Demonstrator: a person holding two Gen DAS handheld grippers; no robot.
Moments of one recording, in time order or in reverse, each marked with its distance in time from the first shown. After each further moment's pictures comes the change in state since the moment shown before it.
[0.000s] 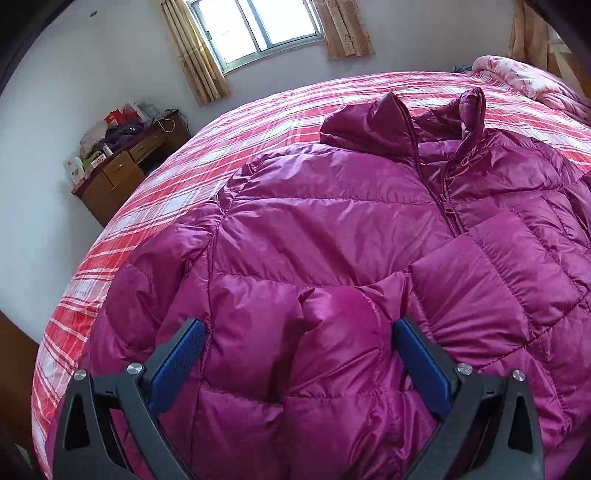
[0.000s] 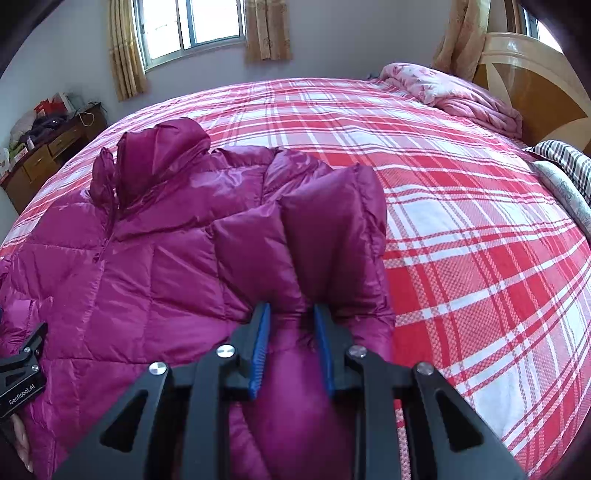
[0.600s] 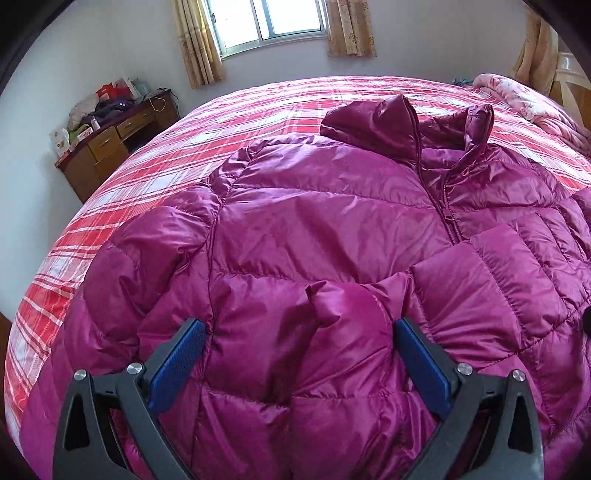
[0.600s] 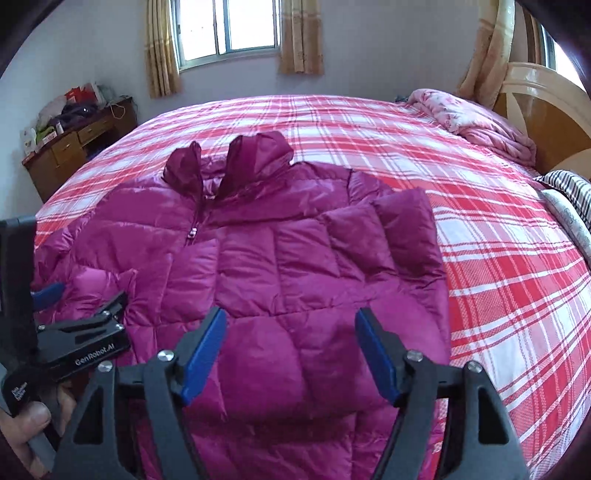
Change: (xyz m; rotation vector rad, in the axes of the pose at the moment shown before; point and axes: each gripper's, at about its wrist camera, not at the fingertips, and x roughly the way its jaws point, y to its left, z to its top) left arm 0.011 0.025 0.002 -0.079 0.031 -0.107; right arm -0.038 0.066 -0.025 -0.071 -0.020 0.067
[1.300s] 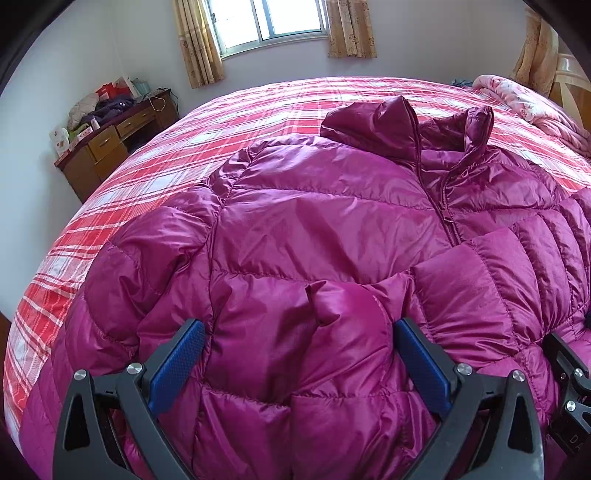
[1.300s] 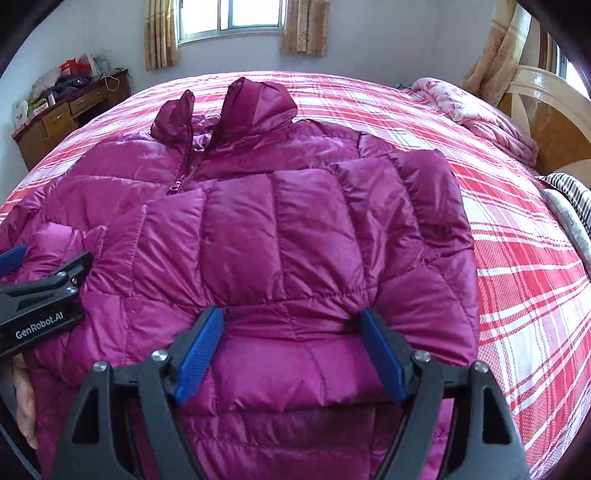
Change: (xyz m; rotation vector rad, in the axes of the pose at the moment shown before) left arm 0.000 -0.001 -0.002 -0.006 -0.007 -0.007; right arm 0.019 0.007 -0.015 -0.058 0.042 -0.068
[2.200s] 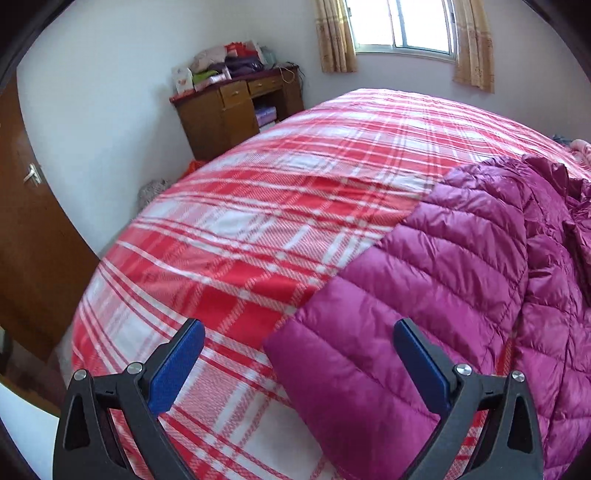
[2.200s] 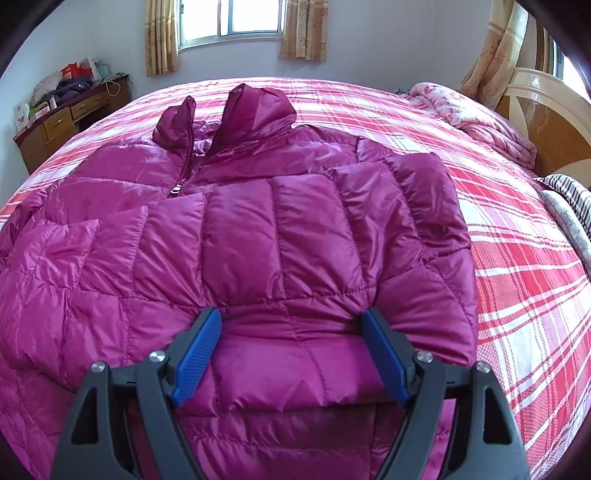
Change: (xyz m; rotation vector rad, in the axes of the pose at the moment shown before) left arm -0.118 0.275 -0.147 -0.282 0.023 0.245; right arm -0.004 0.000 -0.003 -0.006 -0.024 -0.004
